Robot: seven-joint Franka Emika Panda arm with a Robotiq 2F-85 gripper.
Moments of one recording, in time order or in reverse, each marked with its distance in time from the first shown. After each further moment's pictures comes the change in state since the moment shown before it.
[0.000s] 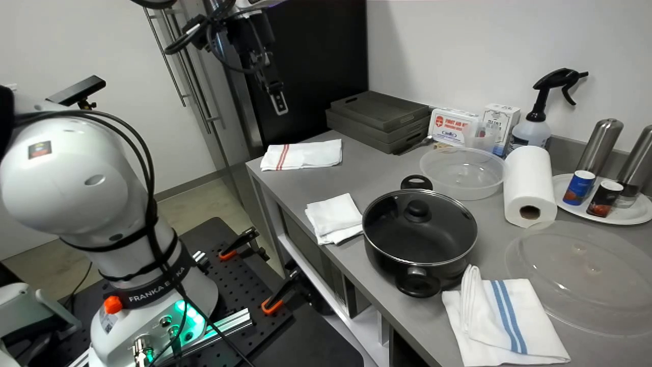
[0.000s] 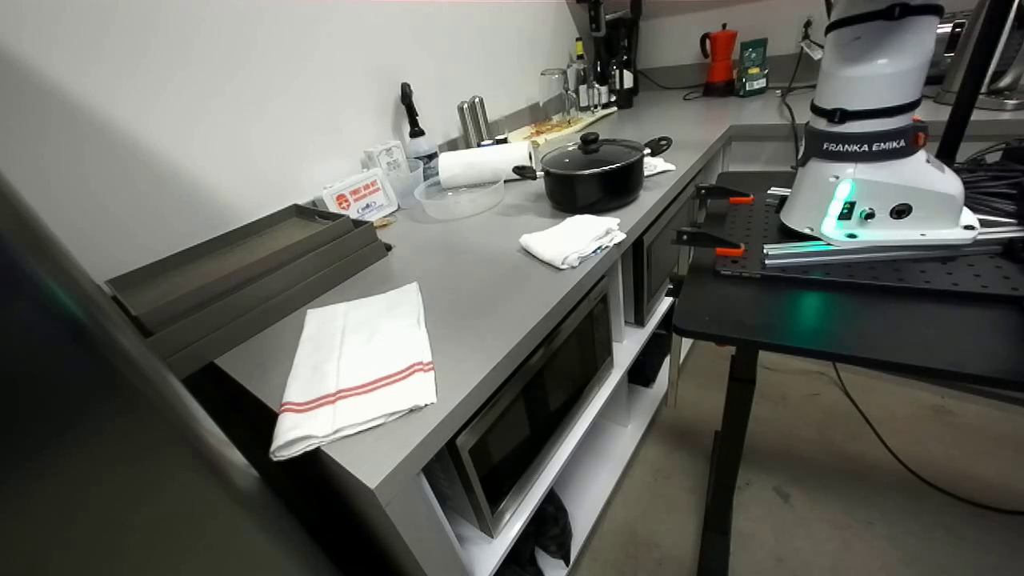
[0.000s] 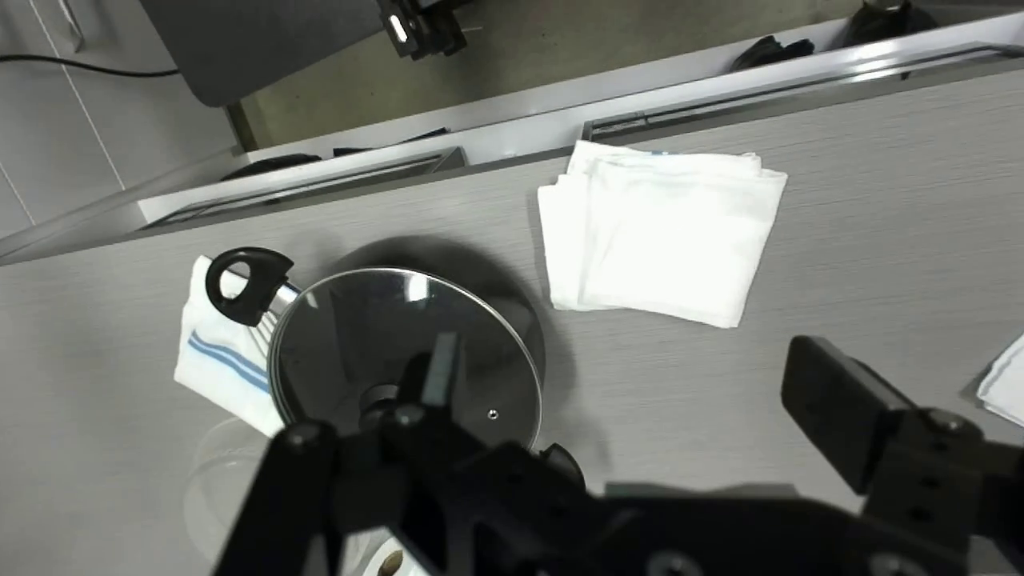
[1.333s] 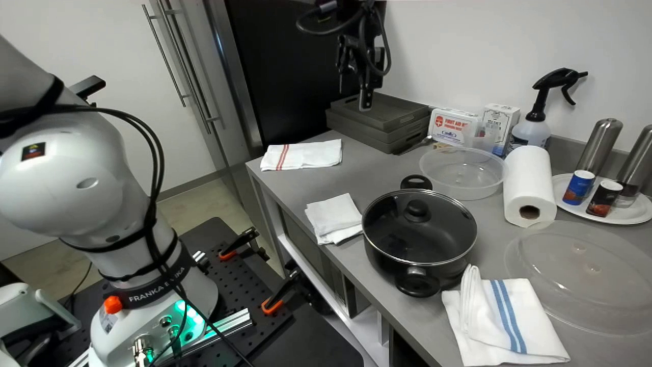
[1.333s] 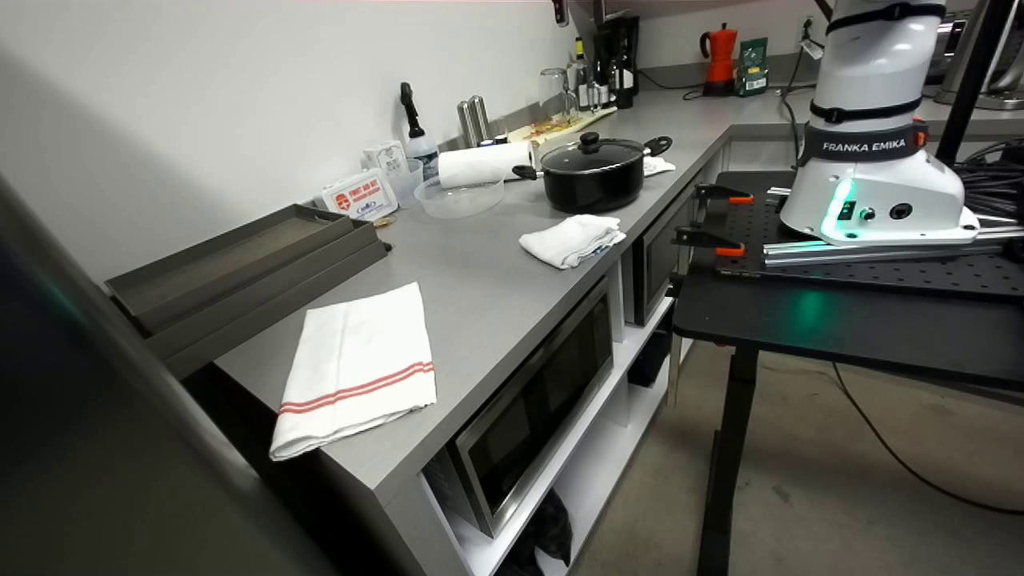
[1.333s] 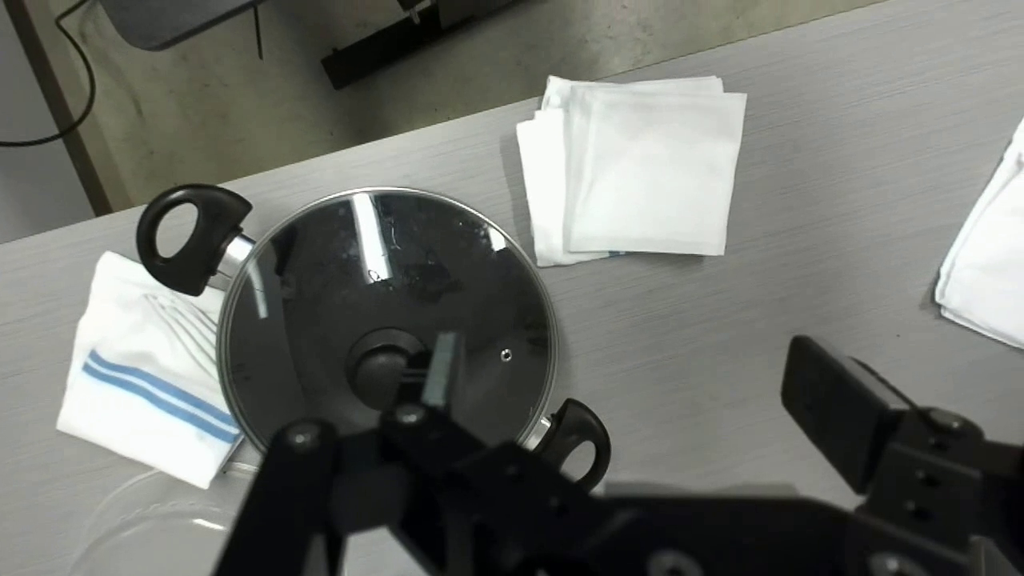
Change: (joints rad) arm -0.052 0.515 -0.366 0.433 0.102 -0.068 -0.348
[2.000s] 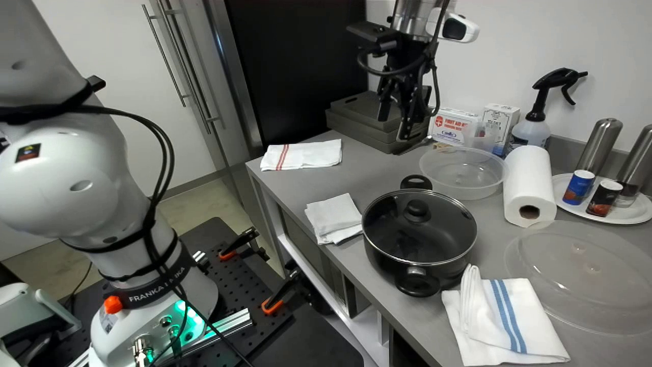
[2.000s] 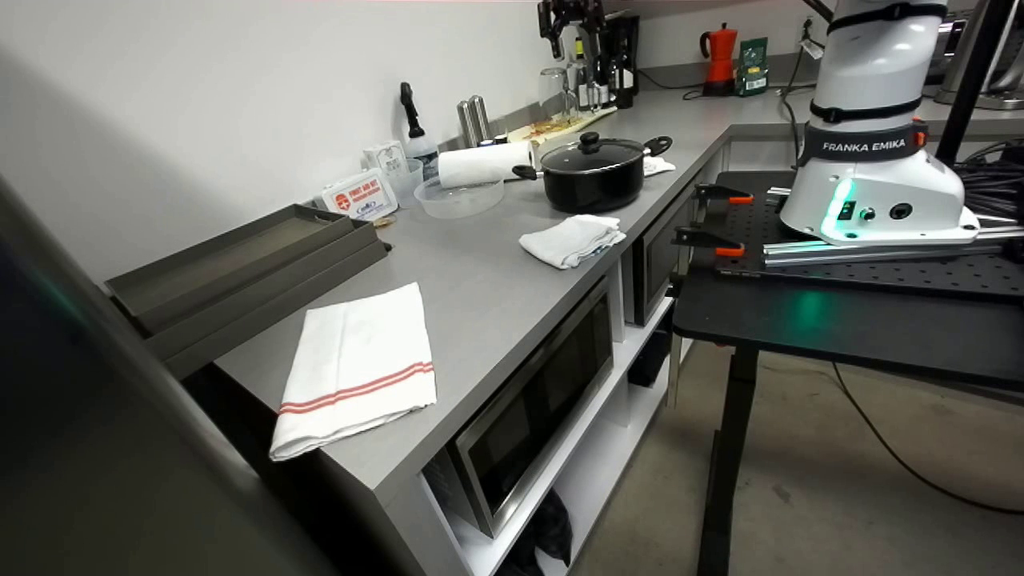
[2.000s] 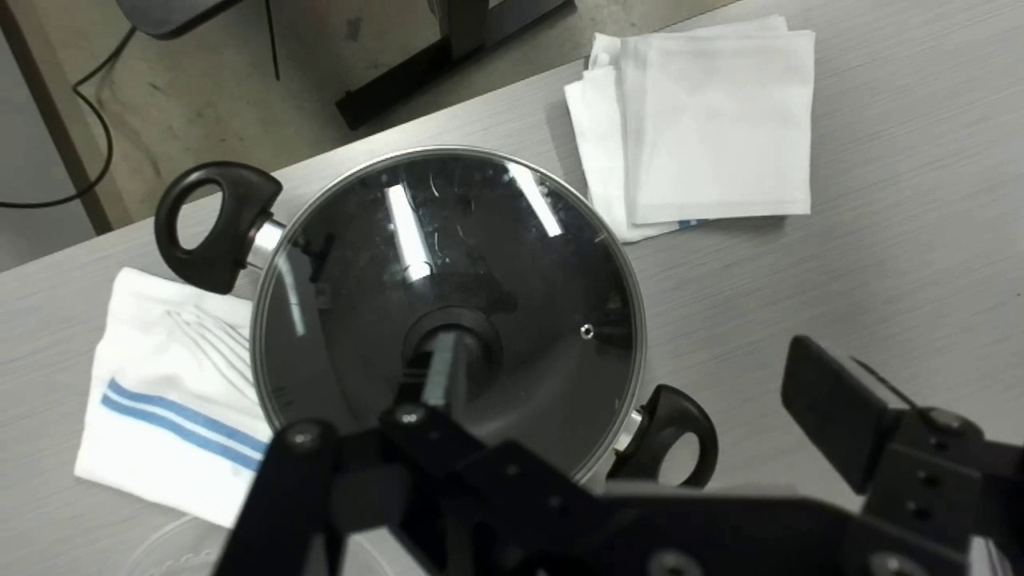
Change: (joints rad) arm -0.043 0.278 -0.059 0.164 0.036 0.005 -0.036
